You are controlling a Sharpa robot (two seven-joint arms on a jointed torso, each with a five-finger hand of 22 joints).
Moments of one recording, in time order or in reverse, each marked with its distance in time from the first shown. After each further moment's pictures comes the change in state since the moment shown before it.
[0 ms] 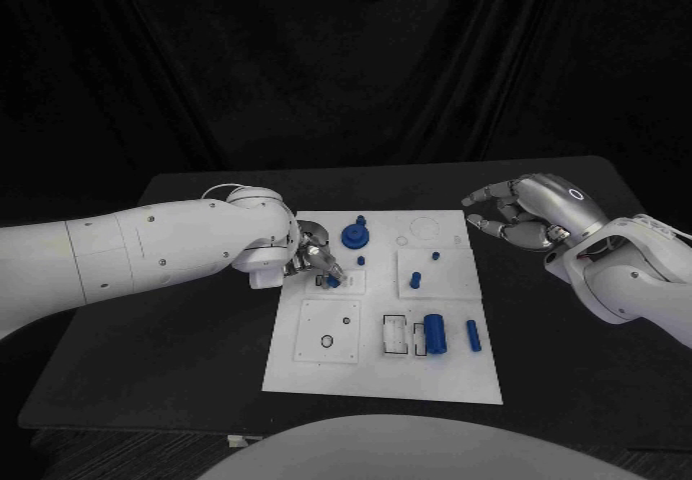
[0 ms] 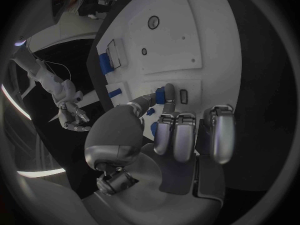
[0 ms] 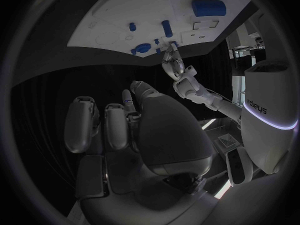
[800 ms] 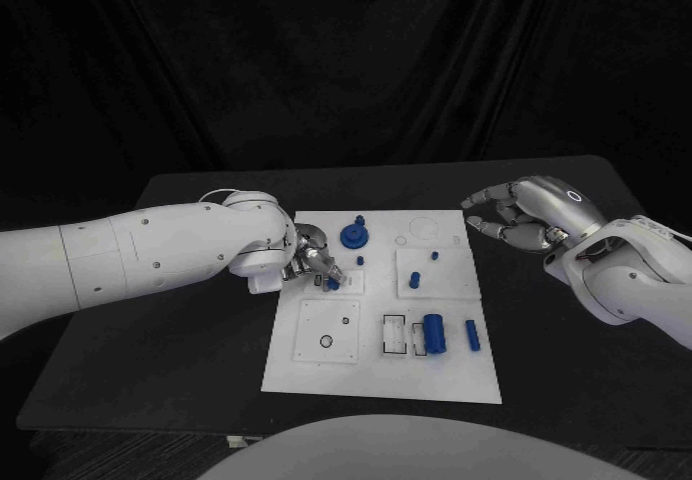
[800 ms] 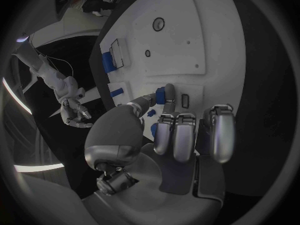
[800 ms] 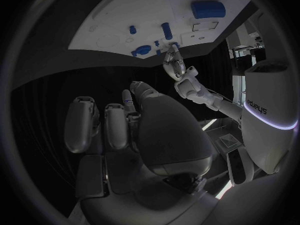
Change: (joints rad) left arm -0.007 -0.018 -0.001 0.022 0.030 -0.027 0.004; left_hand -0.002 0.002 0.008 -0.003 -0.013 -0.005 0.000 -0.007 0.004 0.000 0.000 0.000 0.000 0.000 0.000 0.000 0.000 0.000 -0.001 0.001 -0.003 0.000; right arm -0.006 -0.001 0.000 -0.003 0.001 0.007 -0.004; right_hand 0.004 0.004 0.006 0.000 0.000 0.000 0.000 0.000 0.000 0.000 0.000 0.000 0.001 0.000 0.000 0.000 0.000 0.000 0.000 0.000 0.000 0.001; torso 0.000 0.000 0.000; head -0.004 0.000
